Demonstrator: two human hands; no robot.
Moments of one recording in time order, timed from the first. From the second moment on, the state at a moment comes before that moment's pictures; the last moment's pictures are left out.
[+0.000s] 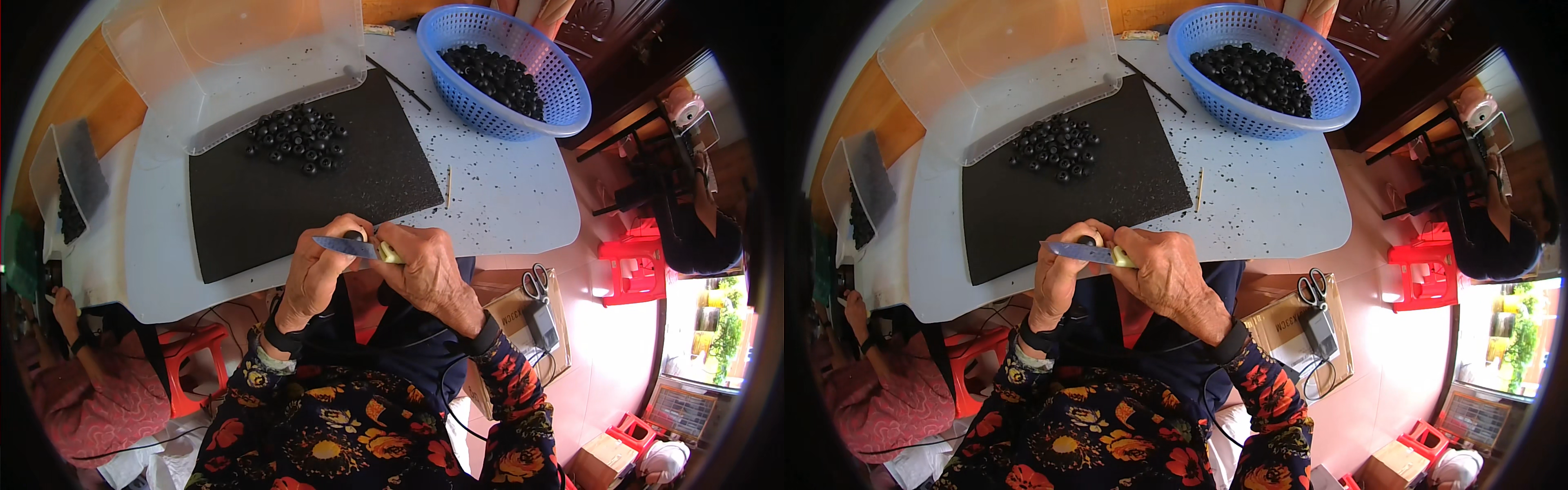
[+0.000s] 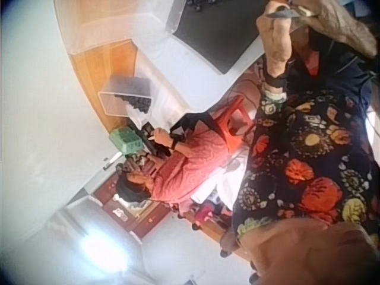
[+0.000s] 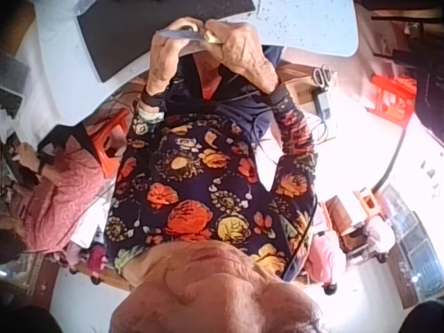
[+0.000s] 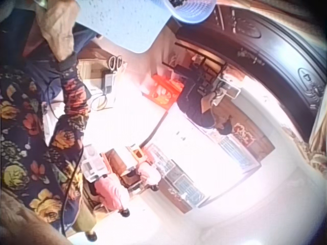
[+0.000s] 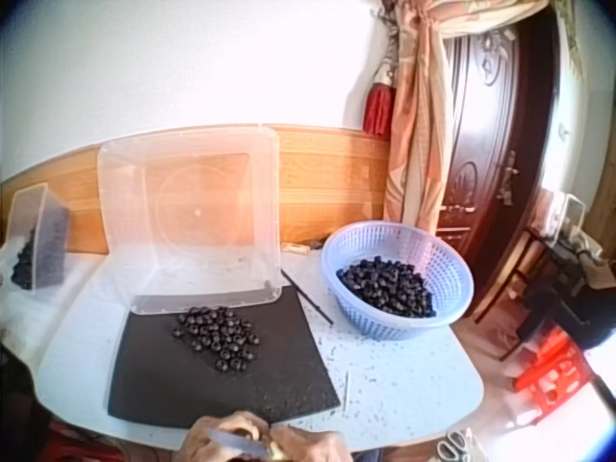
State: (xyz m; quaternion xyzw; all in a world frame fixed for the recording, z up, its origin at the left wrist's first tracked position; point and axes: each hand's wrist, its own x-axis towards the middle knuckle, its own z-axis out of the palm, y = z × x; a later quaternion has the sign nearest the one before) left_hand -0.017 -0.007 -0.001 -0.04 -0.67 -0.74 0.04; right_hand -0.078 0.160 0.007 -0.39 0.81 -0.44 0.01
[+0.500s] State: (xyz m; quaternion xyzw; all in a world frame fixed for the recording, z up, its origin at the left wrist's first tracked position) left_hand -0.017 -0.005 0.000 -0.04 -0.67 -0.74 0.04; right_hand -0.081 0.163 0.013 -0.40 0.81 -0.43 0.04
